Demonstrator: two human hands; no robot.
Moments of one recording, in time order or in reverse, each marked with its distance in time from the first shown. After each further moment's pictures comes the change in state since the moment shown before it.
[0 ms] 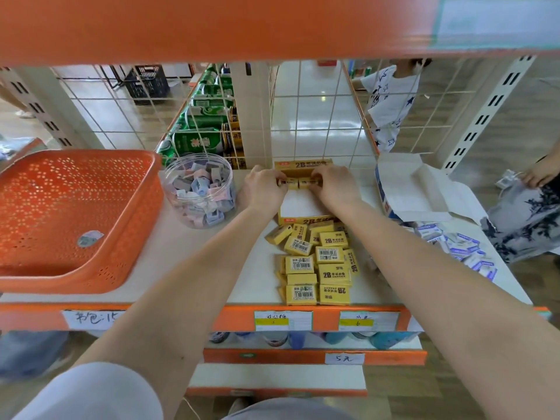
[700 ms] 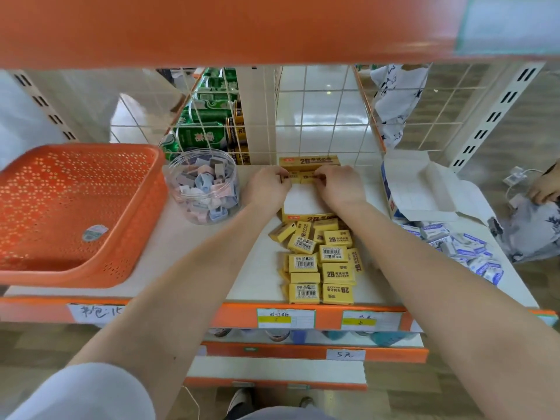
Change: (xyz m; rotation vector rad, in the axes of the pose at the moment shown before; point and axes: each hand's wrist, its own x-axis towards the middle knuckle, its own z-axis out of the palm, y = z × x) left_hand -0.007 0.008 -0.011 -0.084 -0.082 -0.103; right_hand -0.004 -0.003 0.003 -0.017 0.010 0.019
